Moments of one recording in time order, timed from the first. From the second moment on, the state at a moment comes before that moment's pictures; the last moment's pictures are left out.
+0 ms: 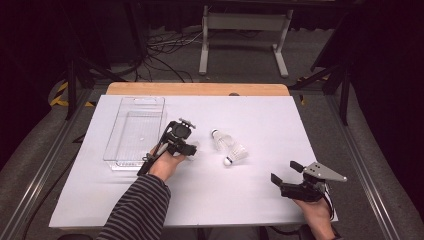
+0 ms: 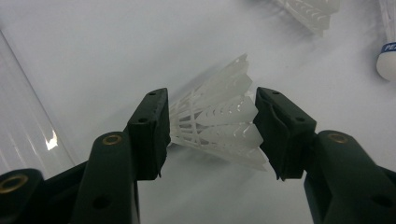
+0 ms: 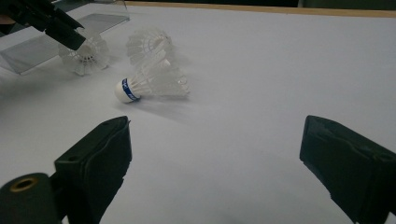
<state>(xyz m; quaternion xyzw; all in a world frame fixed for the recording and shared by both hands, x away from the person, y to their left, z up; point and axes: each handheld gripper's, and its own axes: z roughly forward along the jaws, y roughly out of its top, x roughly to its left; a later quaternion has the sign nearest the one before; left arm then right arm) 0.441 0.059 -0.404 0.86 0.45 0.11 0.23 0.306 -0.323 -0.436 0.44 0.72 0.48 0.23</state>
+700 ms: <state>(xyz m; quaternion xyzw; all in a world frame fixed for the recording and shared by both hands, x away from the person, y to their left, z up) 0.438 0.060 -0.403 0.87 0.43 0.12 0.21 0.306 -0.323 -0.436 0.44 0.72 0.48 0.23</state>
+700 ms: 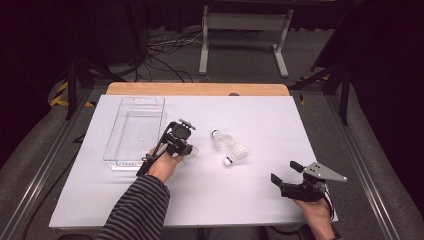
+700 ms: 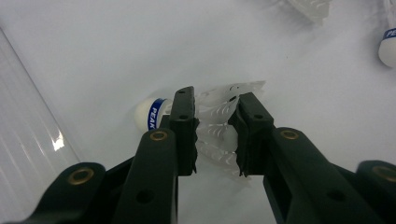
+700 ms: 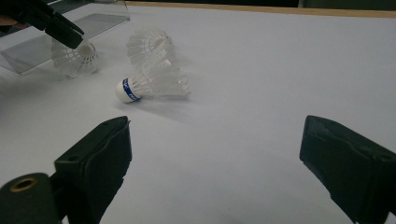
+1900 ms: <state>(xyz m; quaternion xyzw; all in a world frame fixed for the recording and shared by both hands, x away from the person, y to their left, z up) 0.435 0.082 -0.386 0.86 0.43 0.12 0.25 0.306 -0.322 -0.436 0.44 0.72 0.48 0.23</state>
